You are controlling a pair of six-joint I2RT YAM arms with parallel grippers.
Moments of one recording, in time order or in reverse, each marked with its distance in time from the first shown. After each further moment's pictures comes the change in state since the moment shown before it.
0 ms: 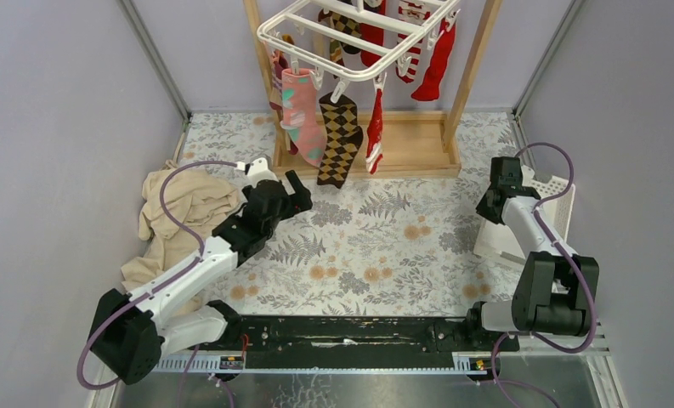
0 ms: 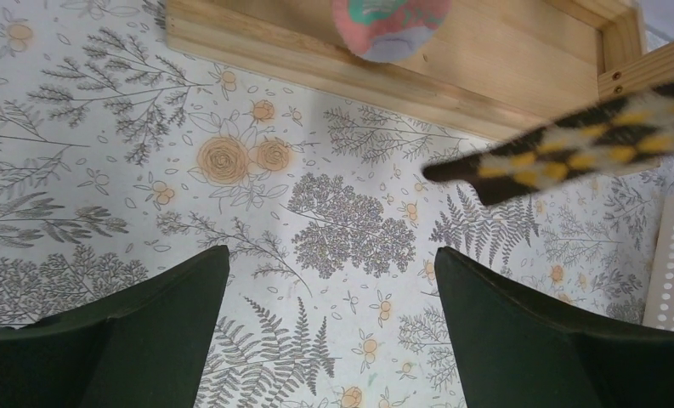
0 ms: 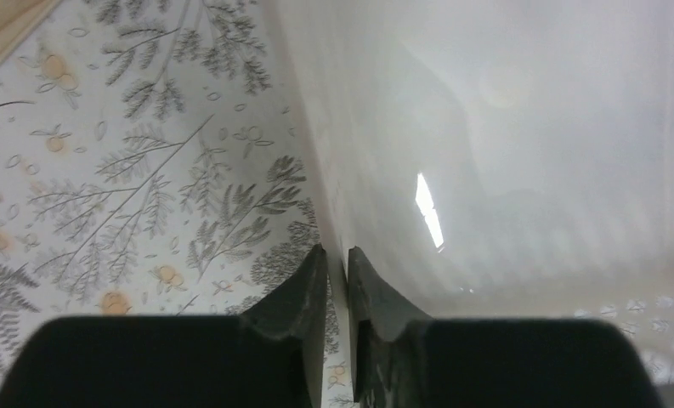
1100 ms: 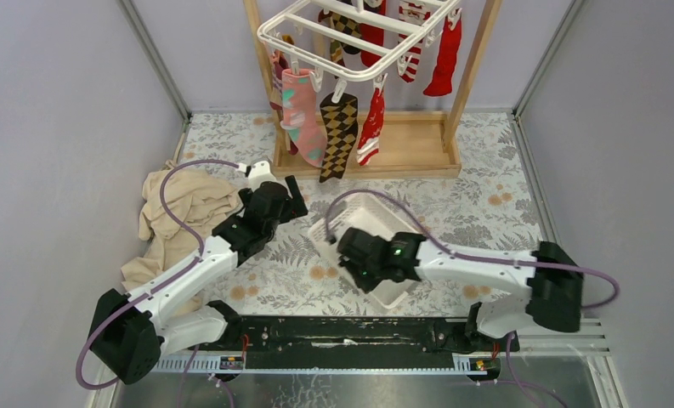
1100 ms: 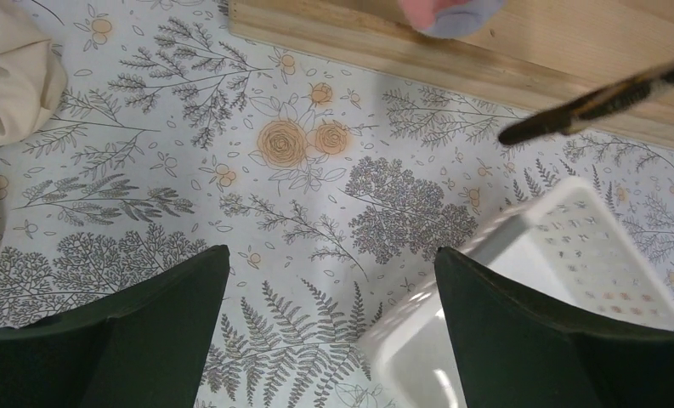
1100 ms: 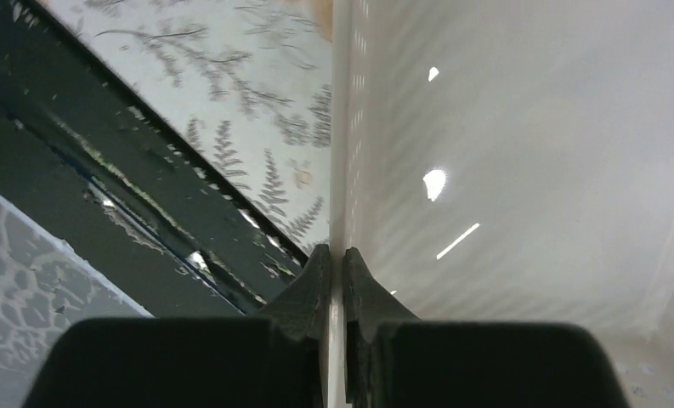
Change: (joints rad) left arm -0.015 -0.025 0.011 -0.129 -0.074 0.056; right arm 1.246 -0.016 0.080 -0.135 -0.232 -0.042
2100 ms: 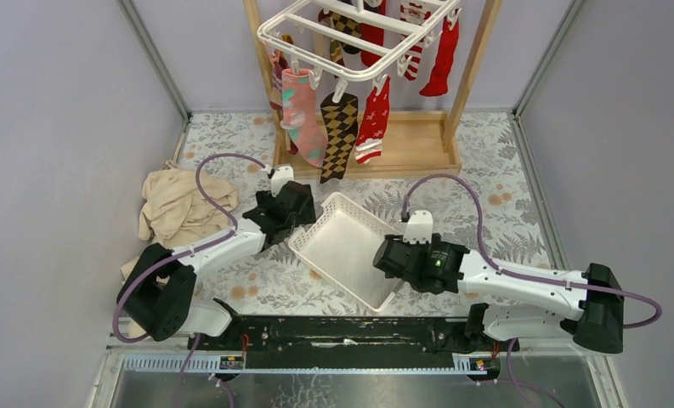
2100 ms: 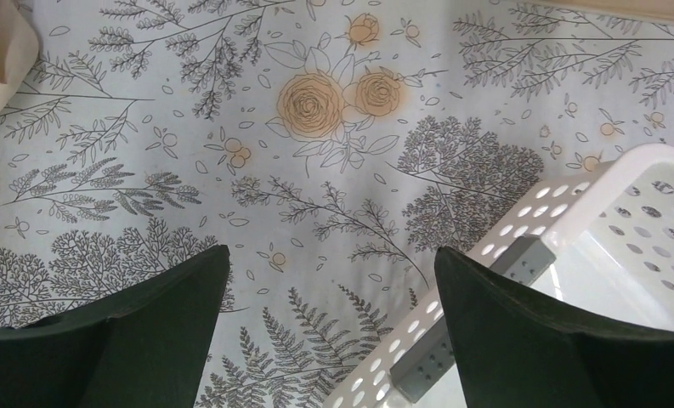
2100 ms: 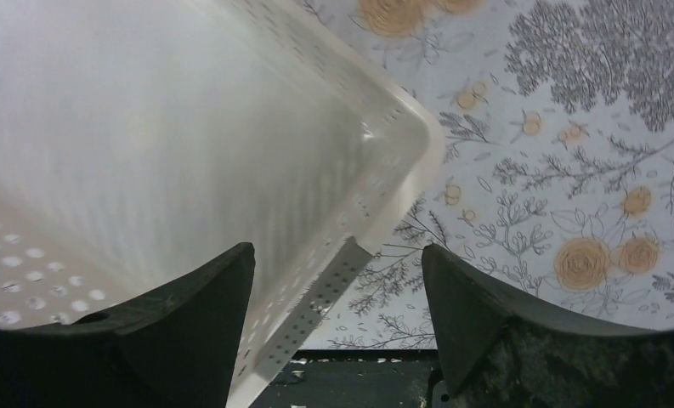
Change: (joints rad) left arm -0.012 0.286 0.030 0.029 -0.040 0.053; right arm 0.055 -0.218 -0.094 -0.249 0.608 0.602
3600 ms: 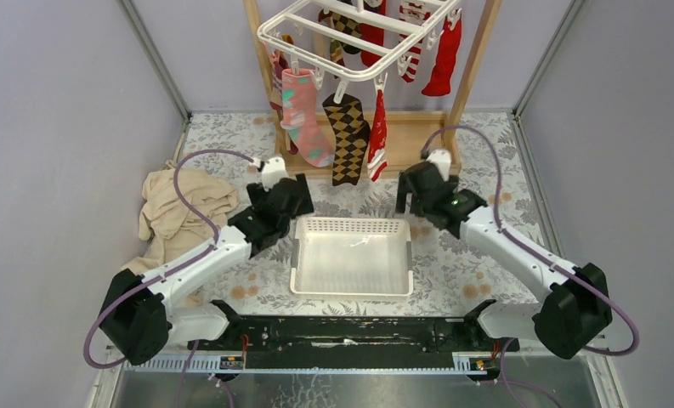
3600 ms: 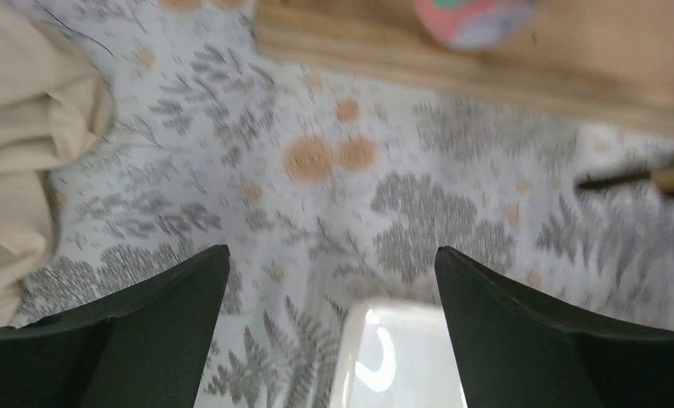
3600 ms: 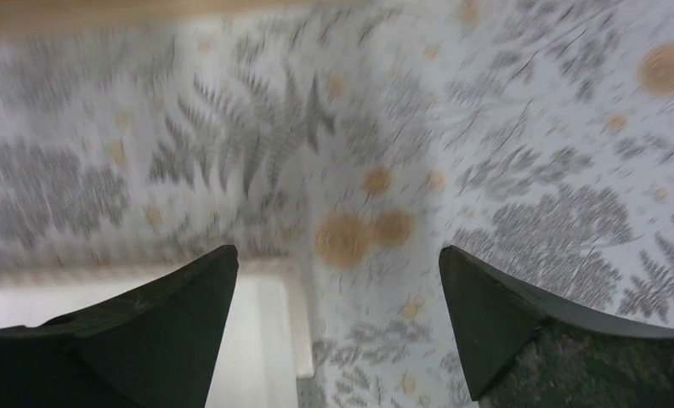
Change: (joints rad) left arm -0.084 -0.171 0.040 -0.084 -0.134 -0.021; right arm -0.546 0.142 0.089 0.346 -0.190 -0.489
